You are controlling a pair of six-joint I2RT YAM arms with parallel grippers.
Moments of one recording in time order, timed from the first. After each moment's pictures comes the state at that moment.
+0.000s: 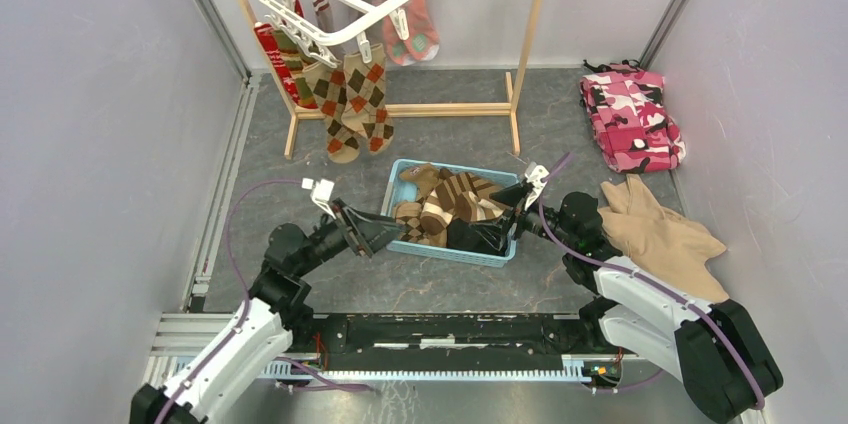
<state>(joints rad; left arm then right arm) -0.42 0.46 0.17 0.35 0.51 -0.89 0.46 0.98 0.25 0.62 -0.57 0.13</state>
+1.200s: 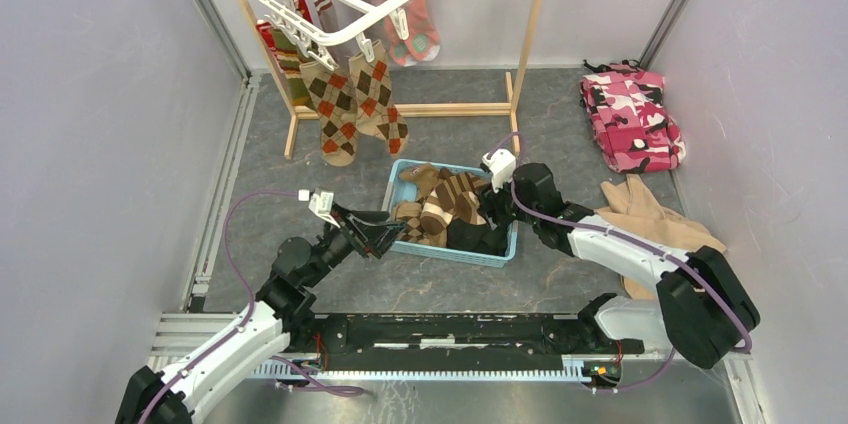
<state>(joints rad) -0.62 0.48 0.05 0.53 0.16 -0.72 0.60 1.24 0.58 0.07 -0.09 -0.04</state>
